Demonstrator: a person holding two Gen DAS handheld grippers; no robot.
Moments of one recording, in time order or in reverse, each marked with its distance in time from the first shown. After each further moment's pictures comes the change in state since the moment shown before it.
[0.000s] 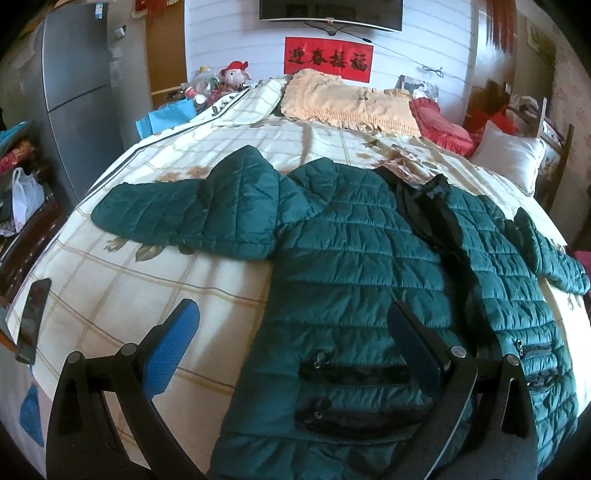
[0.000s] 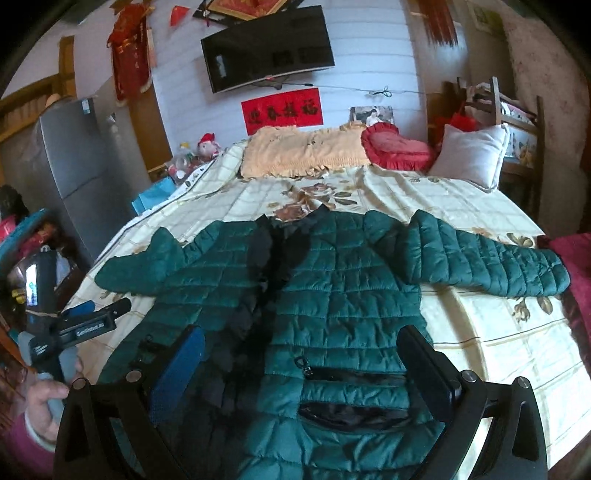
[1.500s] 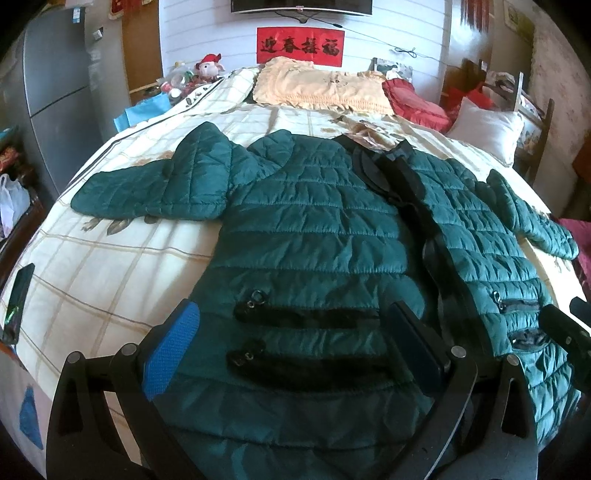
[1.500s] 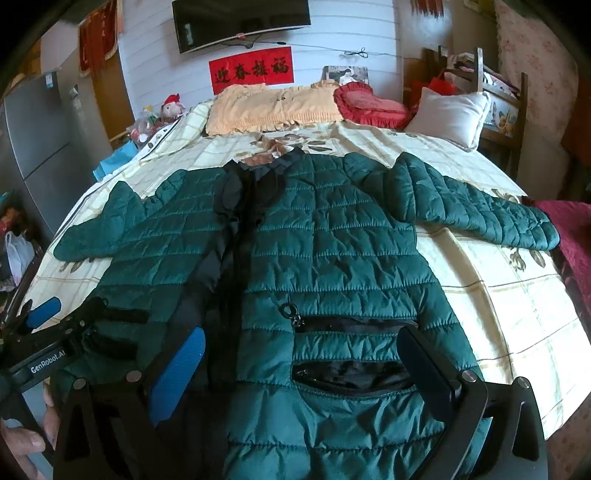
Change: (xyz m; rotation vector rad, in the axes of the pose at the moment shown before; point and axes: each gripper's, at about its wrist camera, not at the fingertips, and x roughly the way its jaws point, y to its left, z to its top) left arm -0.009 -0.044 -0.042 0.059 0.035 -0.055; right arm 0.043 0.012 -0.041 0.027 0.138 -0.136
